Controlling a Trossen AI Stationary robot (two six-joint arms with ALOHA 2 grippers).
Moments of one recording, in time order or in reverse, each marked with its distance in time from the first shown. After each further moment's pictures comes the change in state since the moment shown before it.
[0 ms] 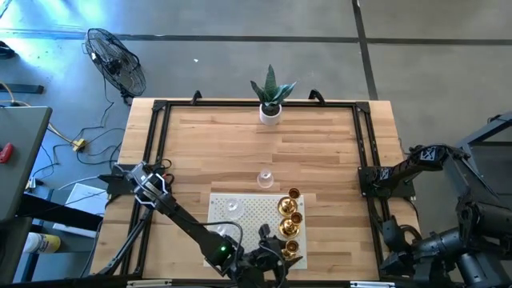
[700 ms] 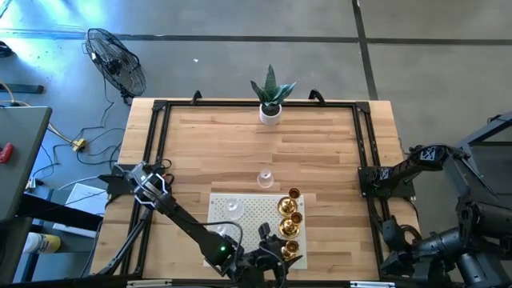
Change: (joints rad) left arm 0.000 0.000 0.003 -0.002 -0.023 0.082; right arm 0.000 0.000 0.000 -0.002 0.000 0.034
